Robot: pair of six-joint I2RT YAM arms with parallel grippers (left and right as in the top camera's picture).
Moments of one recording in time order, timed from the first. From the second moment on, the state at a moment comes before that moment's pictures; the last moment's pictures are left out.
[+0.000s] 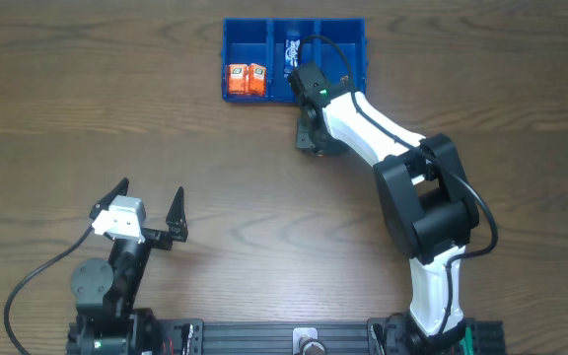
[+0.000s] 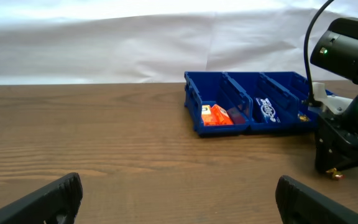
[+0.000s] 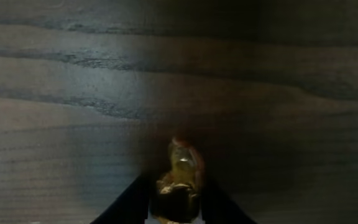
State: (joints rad) left arm 0.01 0.01 0.03 -0.11 0.23 -0.05; right arm 0.46 2.12 1.48 -0.79 0.07 0.53
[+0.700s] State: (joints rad) left arm 0.01 0.01 0.03 -0.11 0.23 -0.05; right arm 0.31 1.82 1.74 -0.68 0.22 0.40
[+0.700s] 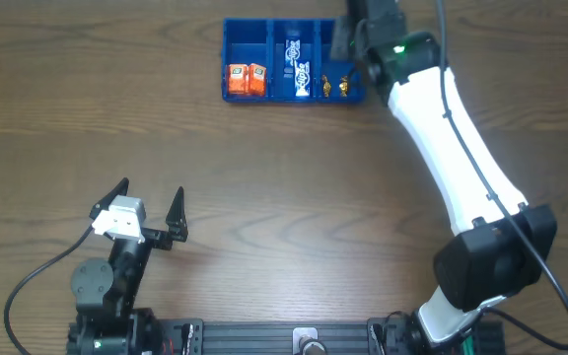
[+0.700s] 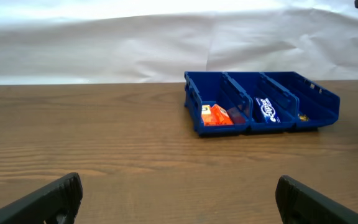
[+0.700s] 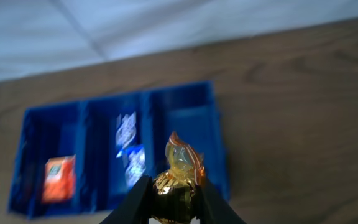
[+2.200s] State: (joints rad) left arm 0.01 0.01 0.03 -0.11 0.23 -0.05; right arm 0.27 1.18 1.41 -0.65 0.34 0.16
